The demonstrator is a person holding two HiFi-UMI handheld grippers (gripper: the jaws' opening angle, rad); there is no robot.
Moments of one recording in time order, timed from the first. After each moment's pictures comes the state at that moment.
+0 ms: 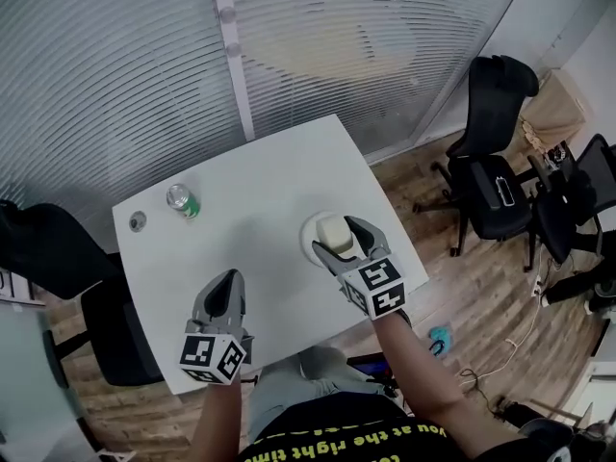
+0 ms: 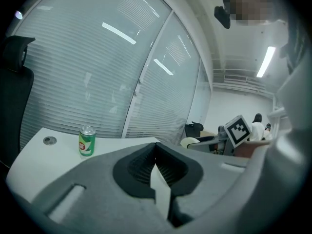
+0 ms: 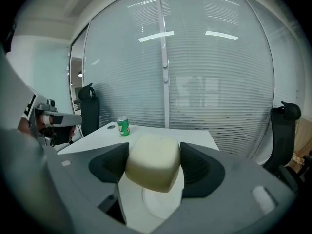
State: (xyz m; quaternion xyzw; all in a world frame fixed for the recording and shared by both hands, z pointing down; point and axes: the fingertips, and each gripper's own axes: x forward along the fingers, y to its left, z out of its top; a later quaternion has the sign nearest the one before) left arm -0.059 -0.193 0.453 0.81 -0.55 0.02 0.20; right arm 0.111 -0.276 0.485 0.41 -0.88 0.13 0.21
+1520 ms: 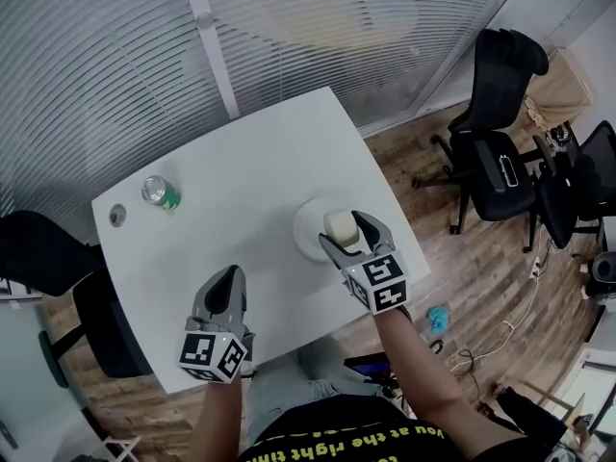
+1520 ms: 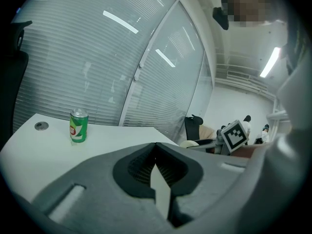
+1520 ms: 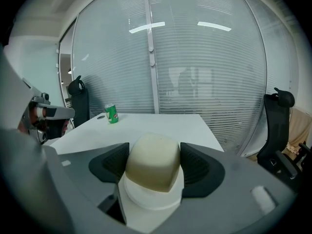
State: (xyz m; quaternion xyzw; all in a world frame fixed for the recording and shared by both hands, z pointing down) left arm -0.030 -0.214 0.496 0.81 -0.53 0.05 0.24; right arm 0.154 -0.293 0.552 0.44 -0.85 0.18 0.24
